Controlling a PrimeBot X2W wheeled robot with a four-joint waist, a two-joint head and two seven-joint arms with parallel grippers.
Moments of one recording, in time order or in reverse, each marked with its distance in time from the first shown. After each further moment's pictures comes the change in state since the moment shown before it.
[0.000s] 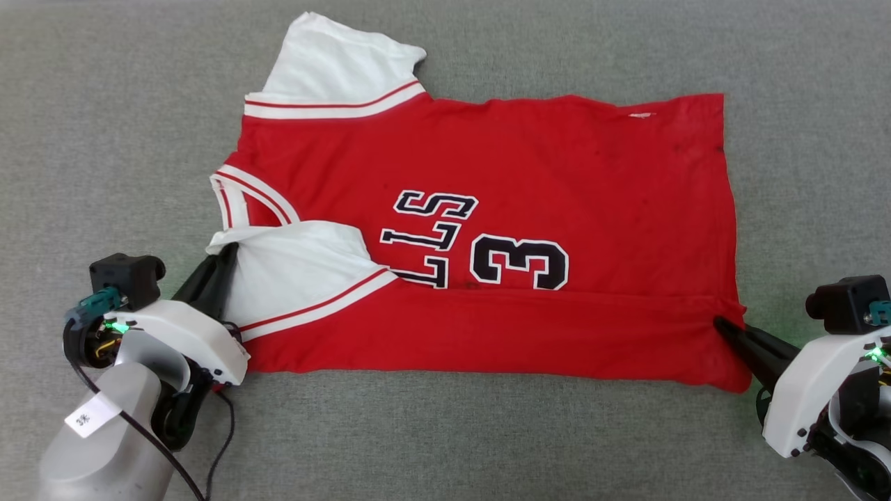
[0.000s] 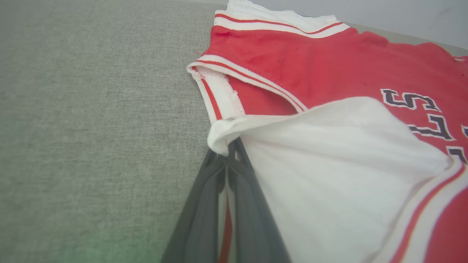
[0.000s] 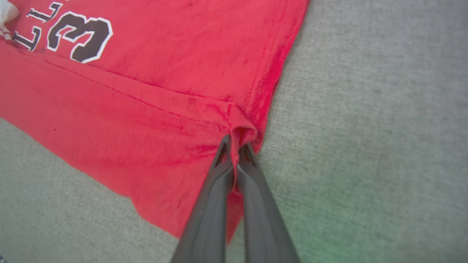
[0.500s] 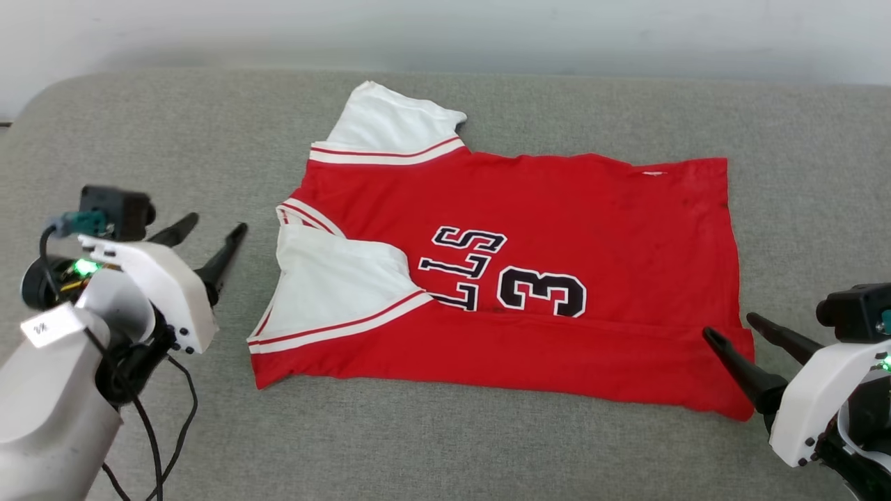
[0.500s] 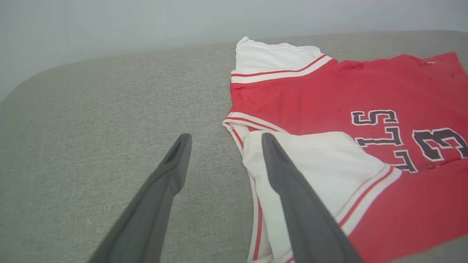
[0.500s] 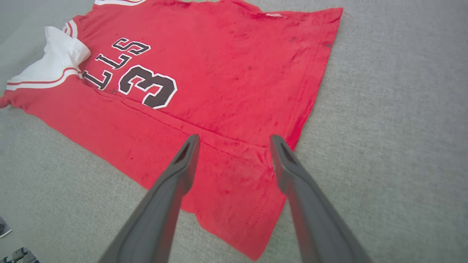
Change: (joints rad) left arm -0.100 0.163 -0.111 -0.133 -0.096 -0.023 0.289; right arm 0.052 0.011 -0.055 -0.073 -0.014 0.000 0.026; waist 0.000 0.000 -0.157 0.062
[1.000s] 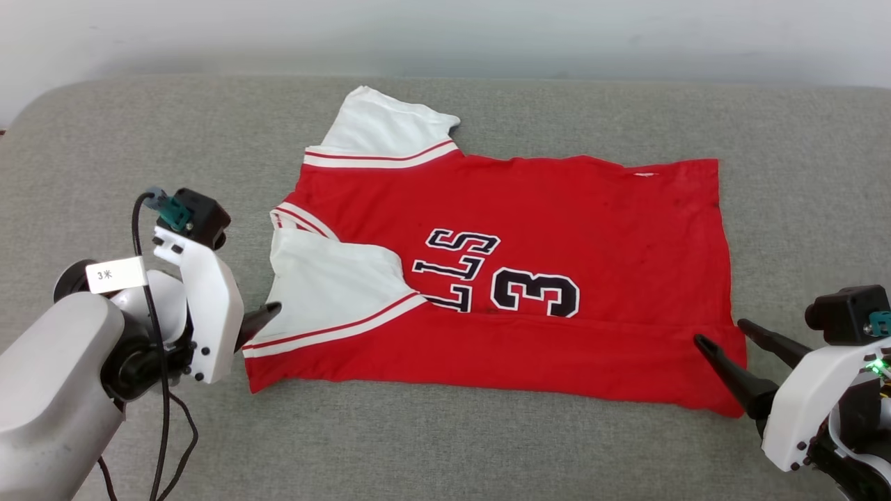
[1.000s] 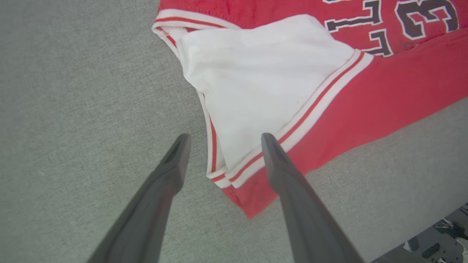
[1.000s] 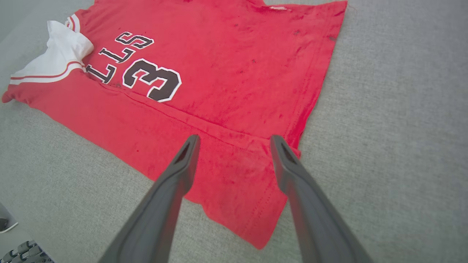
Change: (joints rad) left arm -0.076 0.106 -0.198 -0.173 -0.129 0.000 0.527; right arm 0.008 0.013 0.000 -0.018 -0.009 0.000 0.037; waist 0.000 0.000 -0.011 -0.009
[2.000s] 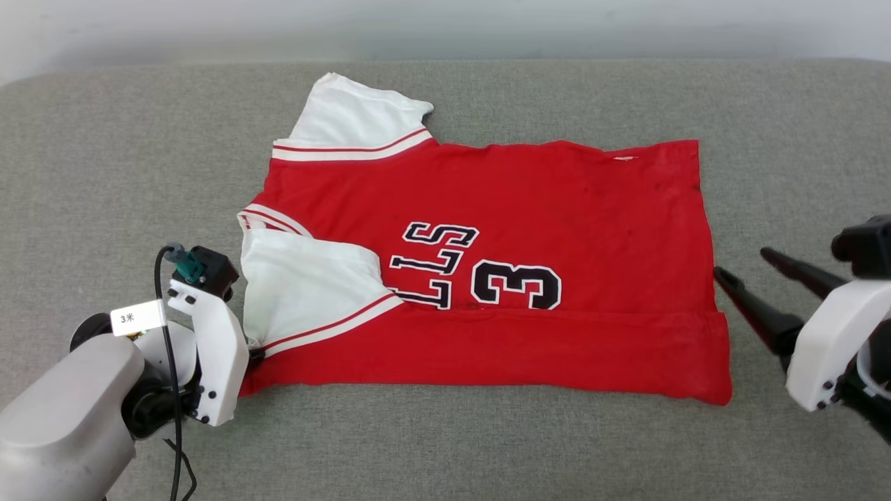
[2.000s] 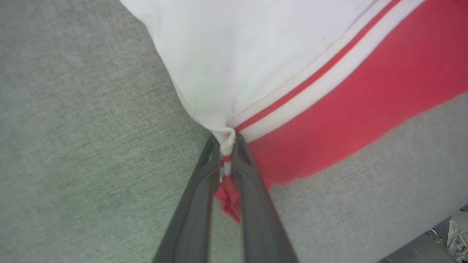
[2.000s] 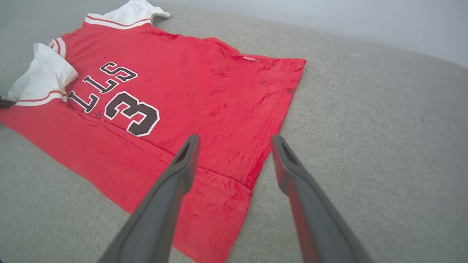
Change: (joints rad) left arm 0.000 -0.007 -0.196 0.174 -0.080 -0.002 -0.021; right arm -0.130 -0.043 -0.002 -0.044 -0.016 0.000 0.053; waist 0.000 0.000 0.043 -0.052
